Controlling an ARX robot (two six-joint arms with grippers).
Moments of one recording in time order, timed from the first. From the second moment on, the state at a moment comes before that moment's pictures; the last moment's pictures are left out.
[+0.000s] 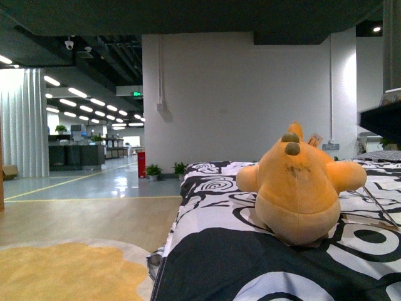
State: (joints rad) left arm 0.00 0.00 0.01 -0.01 0.00 0.00; right arm 0.11 0.99 0.63 0.52 -0.28 0.02
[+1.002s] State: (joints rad) left arm 0.00 0.00 0.01 -0.01 0.00 0.00; right arm 0.31 1.67 1.08 0.47 0.23 -0.15
